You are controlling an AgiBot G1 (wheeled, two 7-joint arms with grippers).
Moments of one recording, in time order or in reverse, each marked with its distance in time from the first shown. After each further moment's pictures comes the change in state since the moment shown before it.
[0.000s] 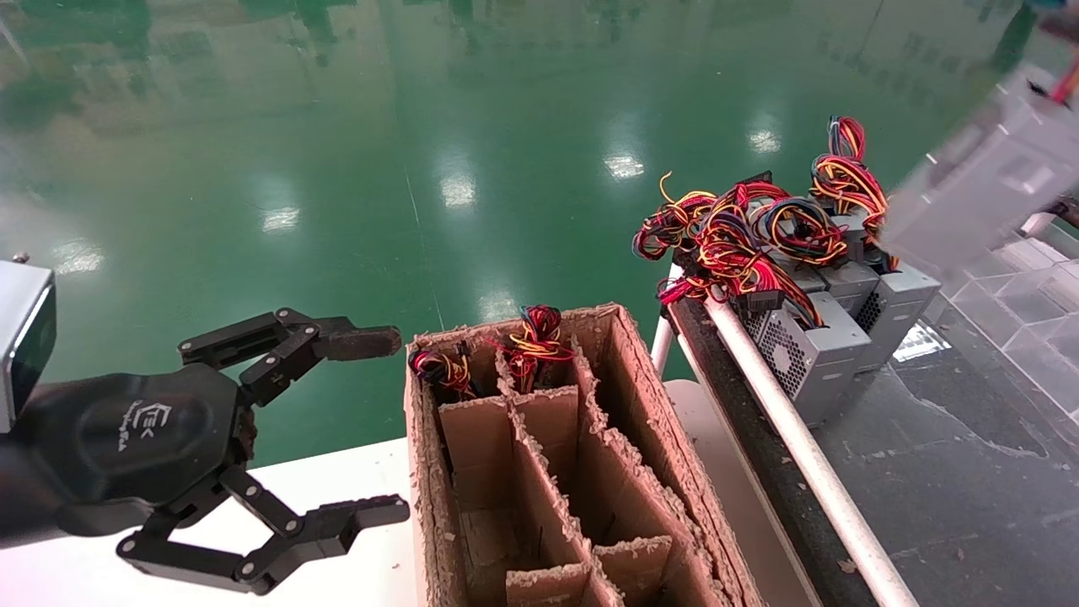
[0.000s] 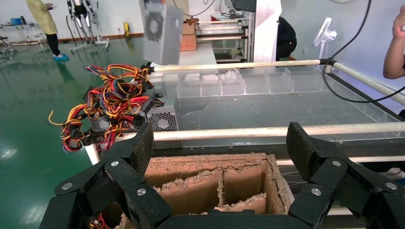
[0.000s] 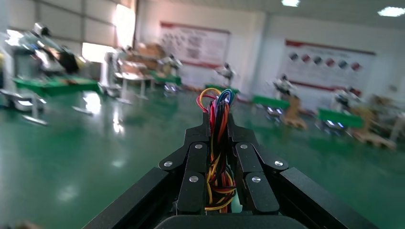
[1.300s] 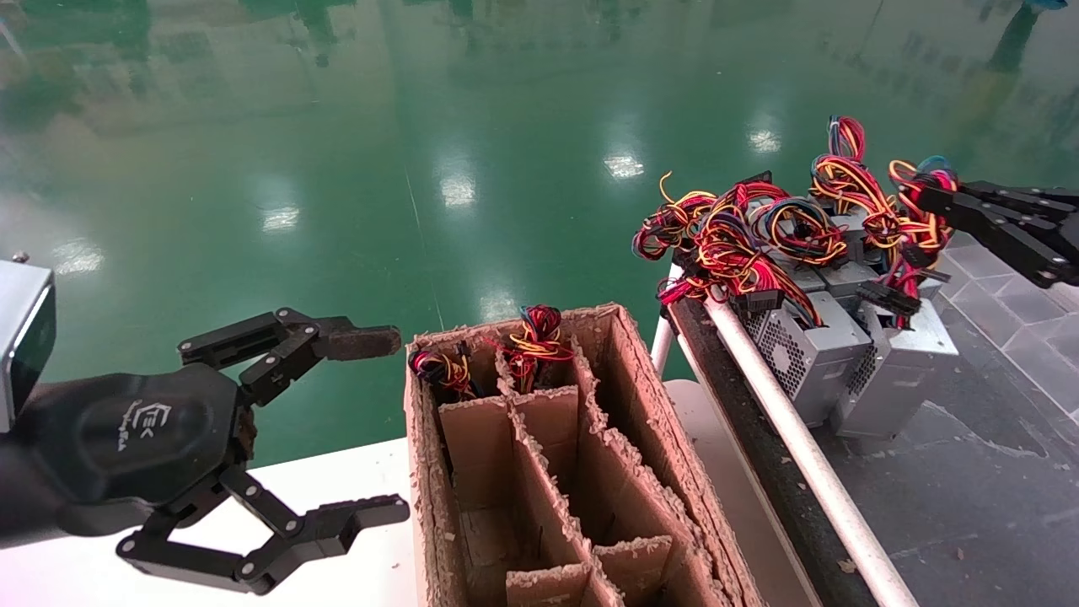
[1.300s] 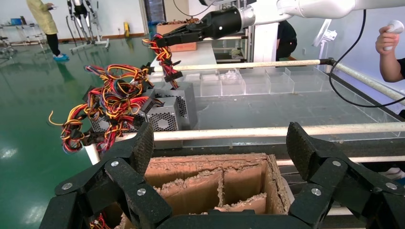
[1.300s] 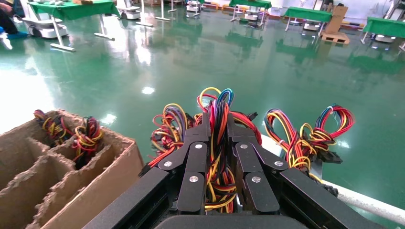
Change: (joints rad) left arm 0.000 0.000 0.000 0.000 0.000 0.000 0.000; right arm -0.090 -0.102 -0.112 -0.192 -0.133 -0.006 -0.166
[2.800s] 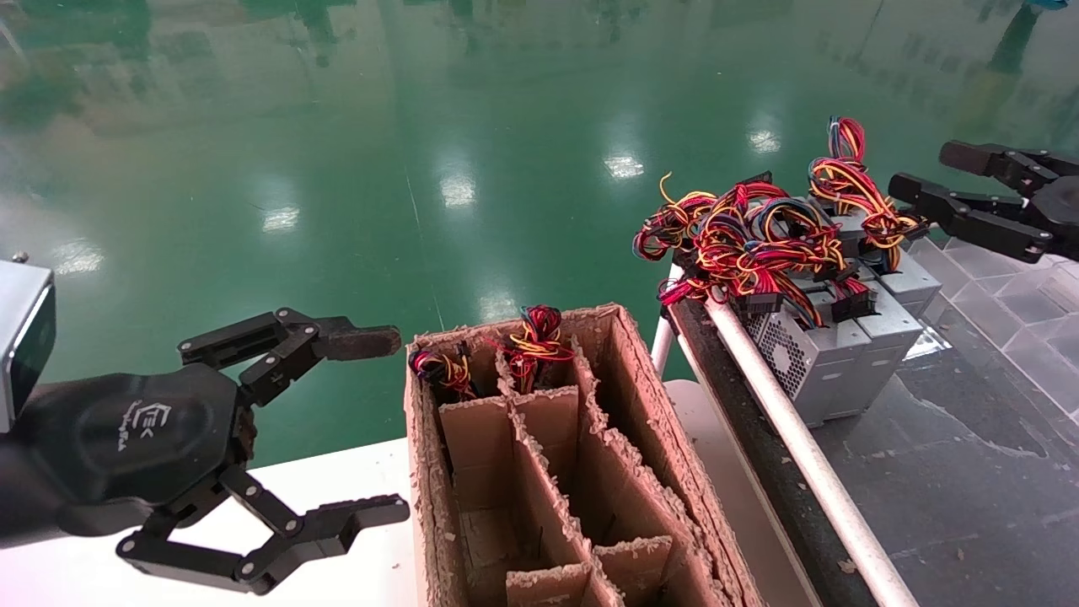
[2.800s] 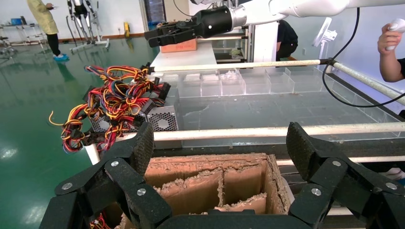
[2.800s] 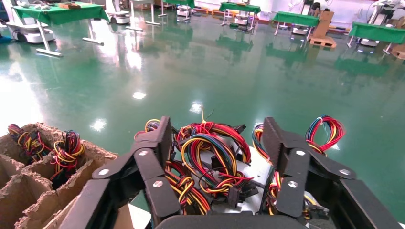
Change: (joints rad) left arm 0.000 0.000 0.000 0.000 0.000 0.000 0.000; right arm 0.034 -0.055 -0.009 -0.034 -0.007 0.050 -0.021
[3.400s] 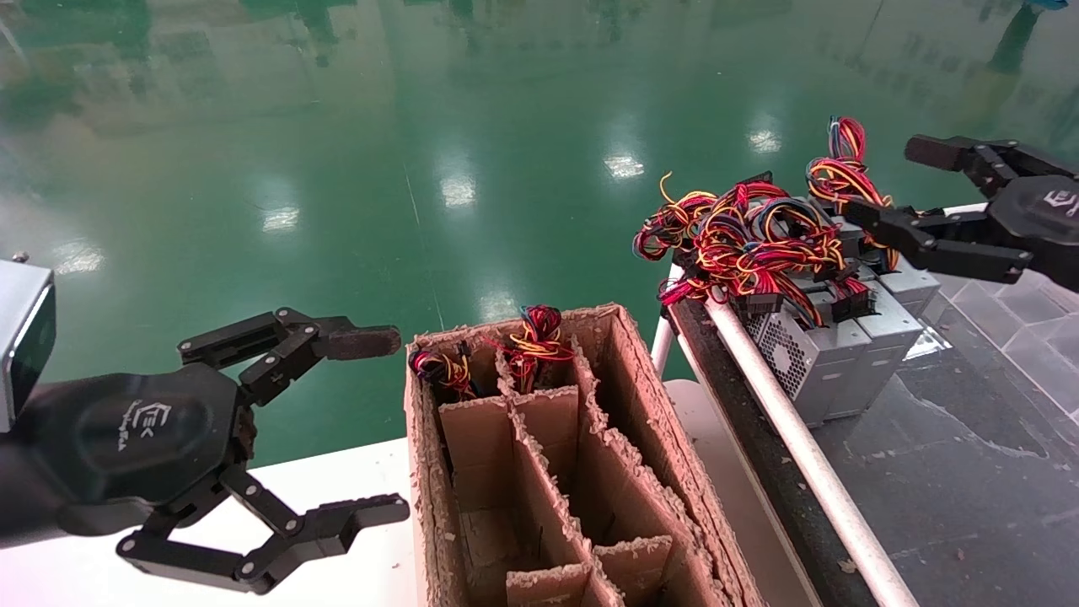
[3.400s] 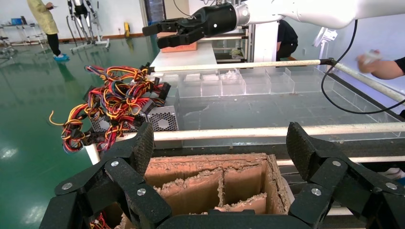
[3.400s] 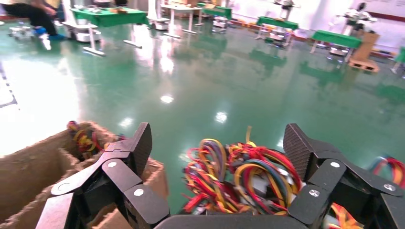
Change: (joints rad) left arm 0.000 0.000 0.000 0.000 0.000 0.000 0.000; right arm -0.167 0.028 0.026 0.335 0.093 -0.007 0.115
